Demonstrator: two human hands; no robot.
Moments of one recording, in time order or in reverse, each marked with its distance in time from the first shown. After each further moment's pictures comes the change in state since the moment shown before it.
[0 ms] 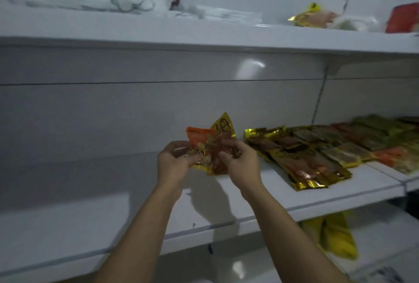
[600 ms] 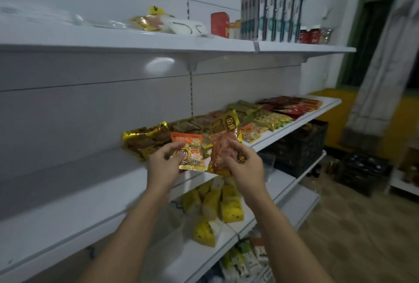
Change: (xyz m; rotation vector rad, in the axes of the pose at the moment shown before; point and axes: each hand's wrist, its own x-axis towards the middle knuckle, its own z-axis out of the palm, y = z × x) left_hand -0.143 -0.041 0.265 0.060 -0.436 0.078; right_hand -0.078 0.044 -0.323 -0.141 0.479 0.049
